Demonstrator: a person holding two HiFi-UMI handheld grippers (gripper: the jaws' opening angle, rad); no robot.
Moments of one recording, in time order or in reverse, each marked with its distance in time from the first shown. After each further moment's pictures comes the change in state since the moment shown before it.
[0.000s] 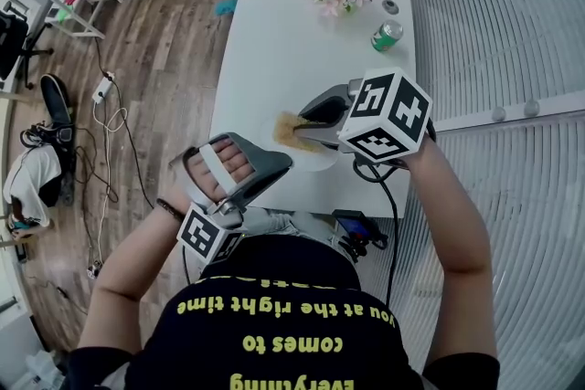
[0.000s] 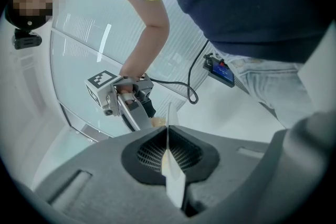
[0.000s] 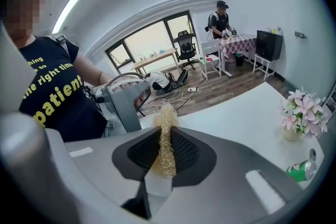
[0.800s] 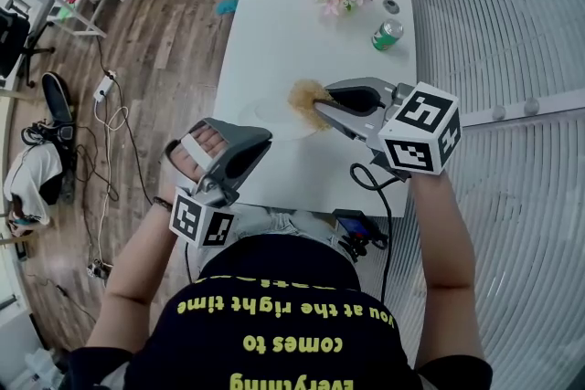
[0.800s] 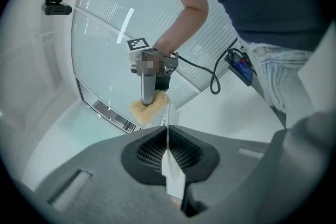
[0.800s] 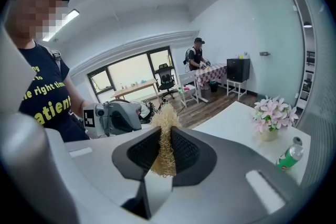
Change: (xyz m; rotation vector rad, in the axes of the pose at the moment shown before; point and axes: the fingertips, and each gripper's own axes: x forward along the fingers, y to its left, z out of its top) left arm -0.007 0.018 -0.045 -0.246 0.116 0.095; right arm -0.054 -0.023 0.018 0.085 -0.383 -0.221
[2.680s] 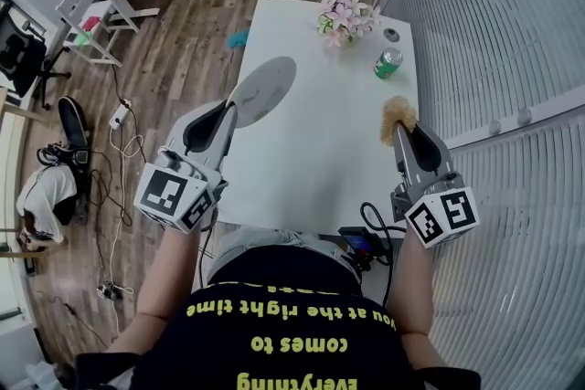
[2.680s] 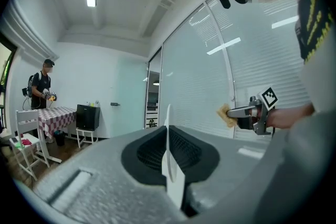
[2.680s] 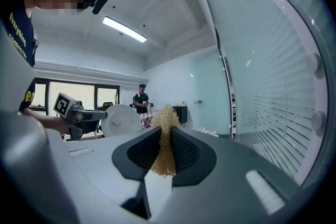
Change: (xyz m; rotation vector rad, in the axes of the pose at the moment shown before) left arm -0.035 0.130 -0.050 -1.090 -0.144 0.295; right arm -0.140 -0.036 -0.013 0.052 -0.554 -0.689
